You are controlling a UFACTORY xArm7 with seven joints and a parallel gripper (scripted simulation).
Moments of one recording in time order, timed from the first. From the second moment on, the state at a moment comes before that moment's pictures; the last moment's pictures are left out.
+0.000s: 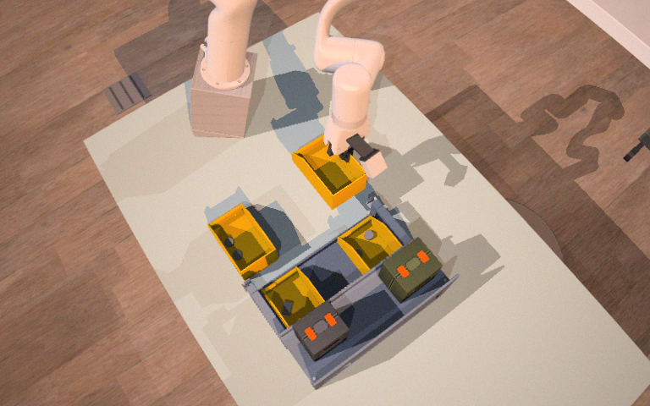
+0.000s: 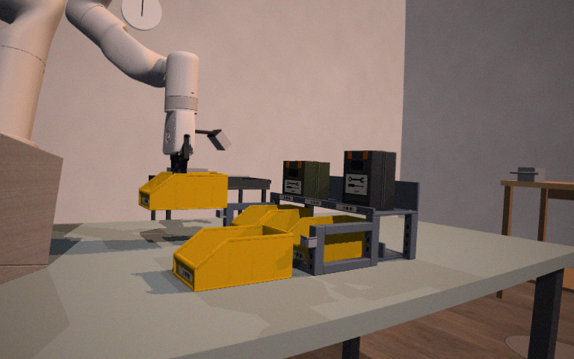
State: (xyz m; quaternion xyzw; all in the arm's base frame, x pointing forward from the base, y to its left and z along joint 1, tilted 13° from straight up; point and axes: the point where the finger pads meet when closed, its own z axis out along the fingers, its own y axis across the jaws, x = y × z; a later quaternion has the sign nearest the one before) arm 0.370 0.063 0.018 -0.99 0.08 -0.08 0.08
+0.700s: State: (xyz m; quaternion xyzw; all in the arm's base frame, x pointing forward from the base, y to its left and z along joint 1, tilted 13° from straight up) arm 0.373 0.066 -0.001 -0.99 0.08 -0.08 0.08
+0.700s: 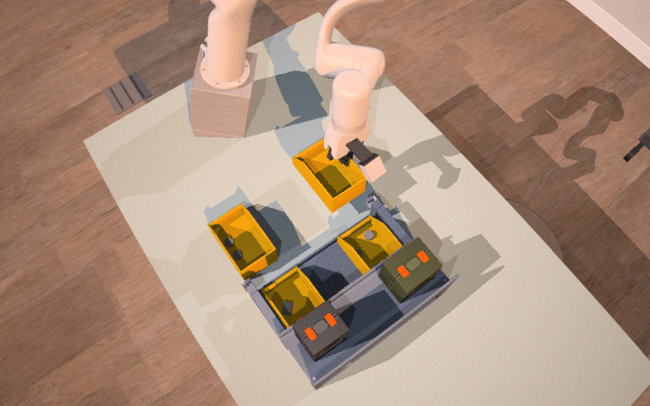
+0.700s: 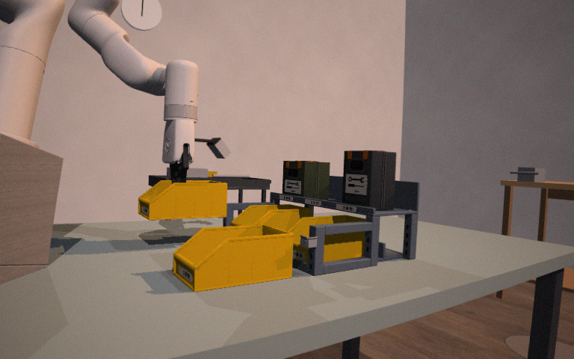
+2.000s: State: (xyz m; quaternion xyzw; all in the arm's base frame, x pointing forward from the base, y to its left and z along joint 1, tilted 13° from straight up) arm 0.384 0.076 -0.058 -0.99 0.08 -0.08 0.08
